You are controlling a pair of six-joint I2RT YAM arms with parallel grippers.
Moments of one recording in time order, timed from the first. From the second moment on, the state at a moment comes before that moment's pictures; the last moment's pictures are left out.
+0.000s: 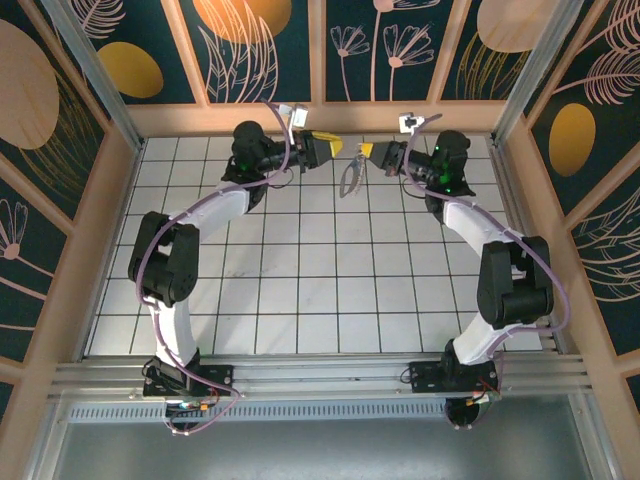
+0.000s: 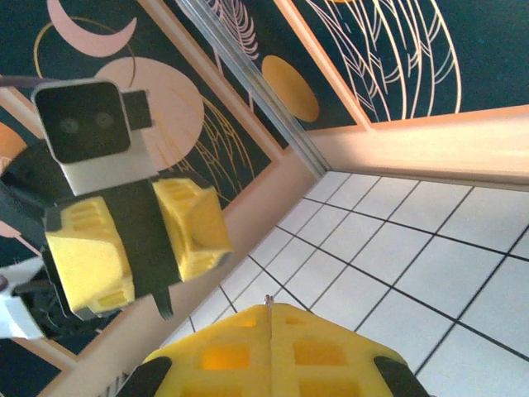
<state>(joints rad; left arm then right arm) -0.42 1.94 1.46 0.68 0.96 -0.67 0.17 1.65 1.14 0.52 -0.96 0.62</state>
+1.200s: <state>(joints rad) -0.43 2.01 1.59 0.44 1.10 -0.55 0.19 1.72 1.35 0.16 -1.15 0.36</state>
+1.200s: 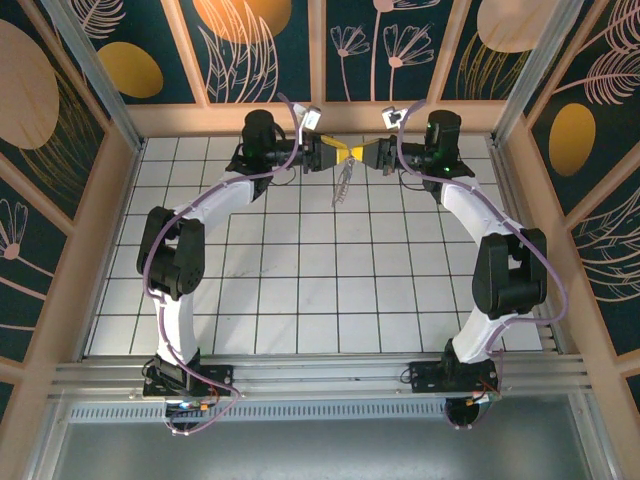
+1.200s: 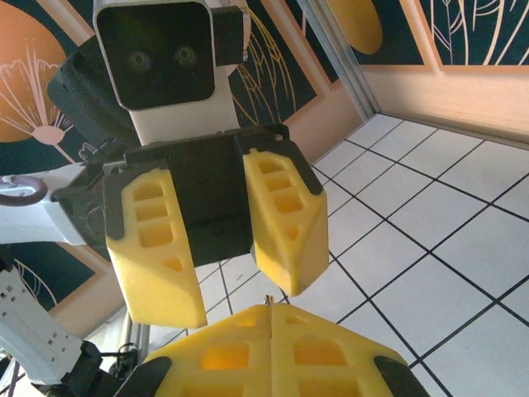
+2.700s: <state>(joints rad) -0.45 2.00 1.46 0.67 1.00 -0.69 0.20 1.38 0.82 0.53 -0.74 0.53</state>
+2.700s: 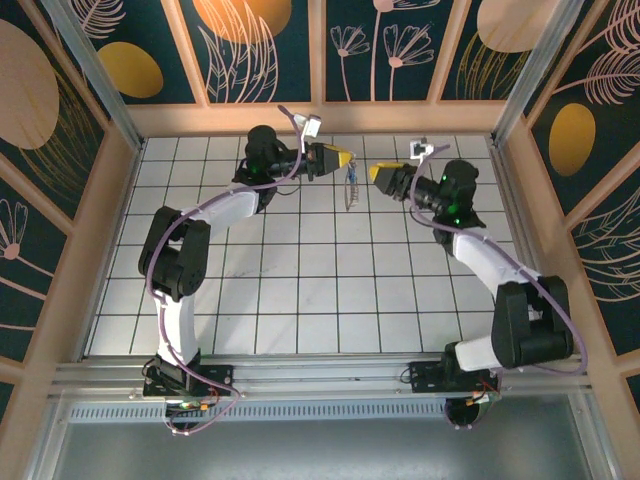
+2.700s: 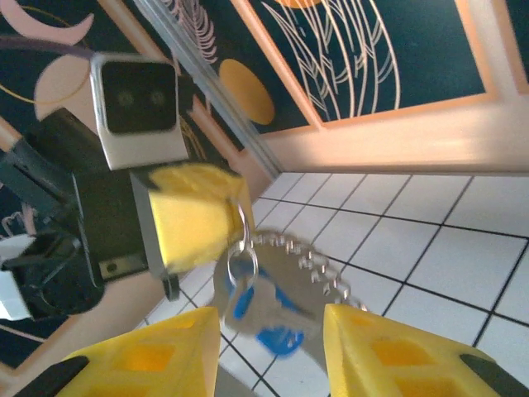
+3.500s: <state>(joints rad) -0.47 1.98 1.46 0.72 0.97 -0.73 0.38 1.43 0.85 0.54 -0.45 0.38</state>
